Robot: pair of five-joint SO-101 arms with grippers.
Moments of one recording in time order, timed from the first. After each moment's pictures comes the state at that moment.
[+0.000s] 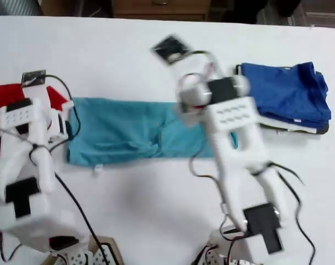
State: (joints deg) left arm -28.1 8.8 18.4 63.2 -3.6; right arm -16.1 -7.8 -3.5 86.4 26.7
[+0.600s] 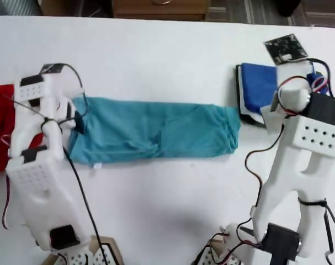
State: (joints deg) left arm -22.4 40.9 -17.9 81.7 -9.4; right arm 14.3 -17.3 -3.5 92.9 34.4
